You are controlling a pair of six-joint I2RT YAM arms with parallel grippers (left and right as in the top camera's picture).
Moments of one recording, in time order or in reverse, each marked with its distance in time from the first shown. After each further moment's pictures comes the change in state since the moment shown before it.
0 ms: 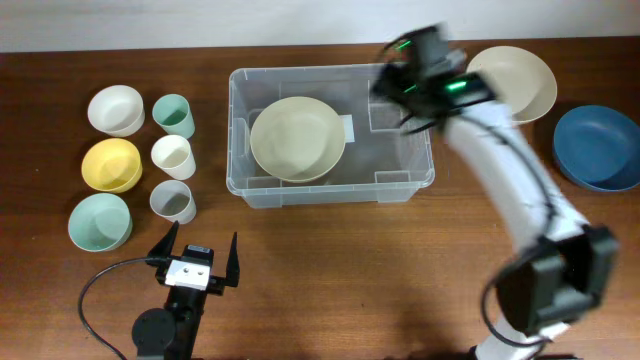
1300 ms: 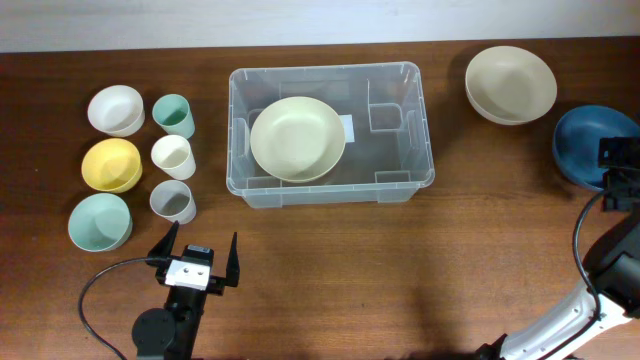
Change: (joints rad) left arm 0.000 0.000 0.000 0.000 0.000 0.000; right arm -0.880 0.272 -0.013 -0.203 -0.118 0.251
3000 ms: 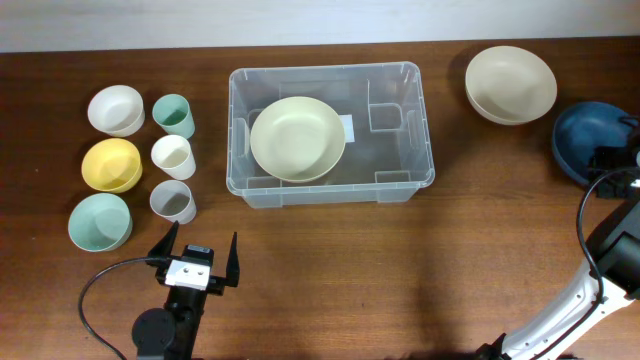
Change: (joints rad) left arm 0.000 0.000 0.000 0.000 0.000 0.000; right arm 0.000 0.150 0.000 0.167 0.000 0.005
